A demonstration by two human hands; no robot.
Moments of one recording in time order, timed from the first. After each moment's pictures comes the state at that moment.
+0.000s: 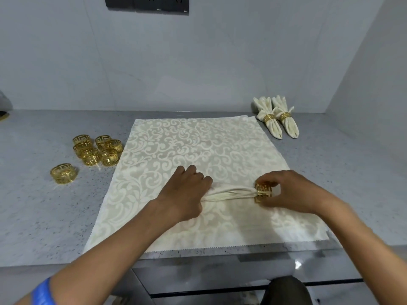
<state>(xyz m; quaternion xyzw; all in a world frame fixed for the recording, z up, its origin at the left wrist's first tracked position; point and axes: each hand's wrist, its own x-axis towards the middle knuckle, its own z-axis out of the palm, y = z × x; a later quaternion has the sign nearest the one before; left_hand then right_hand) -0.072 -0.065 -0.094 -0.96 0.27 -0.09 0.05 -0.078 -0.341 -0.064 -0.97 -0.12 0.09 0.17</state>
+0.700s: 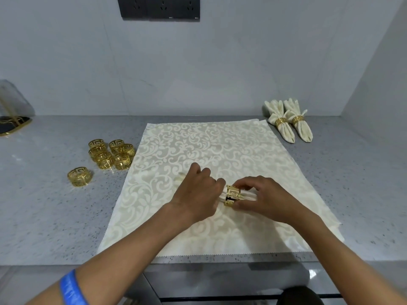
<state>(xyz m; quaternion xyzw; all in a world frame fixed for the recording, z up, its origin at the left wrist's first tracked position) -0.068 -0.074 -0.088 -0.94 0.31 -0.14 0.10 -0.063 -0.285 -0.099 -0.91 -0.23 0.03 0.35</state>
